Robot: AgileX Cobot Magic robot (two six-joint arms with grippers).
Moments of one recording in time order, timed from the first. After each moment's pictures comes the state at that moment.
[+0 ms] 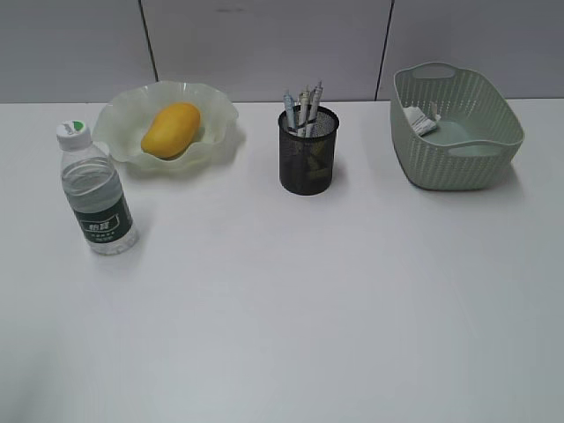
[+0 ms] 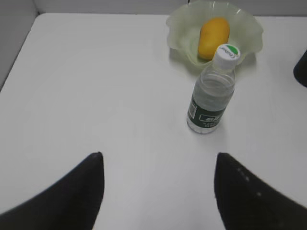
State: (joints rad) left arm -0.09 0.49 -0.66 0.06 0.83 -0.13; right arm 0.10 -0.01 -0.50 0.15 1.05 -0.11
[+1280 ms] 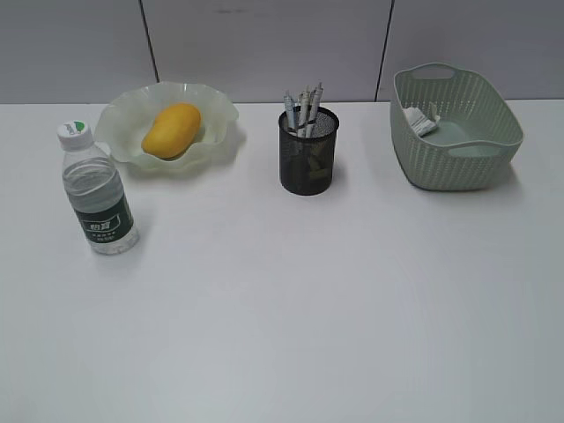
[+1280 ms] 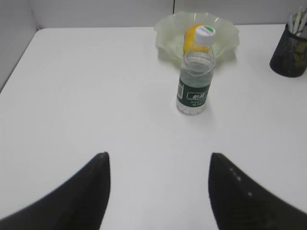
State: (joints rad) left arm -0.07 -0.01 -0.54 -0.01 1.04 -0.04; right arm 0.10 -0.01 -0.50 0.15 1.05 -0.11
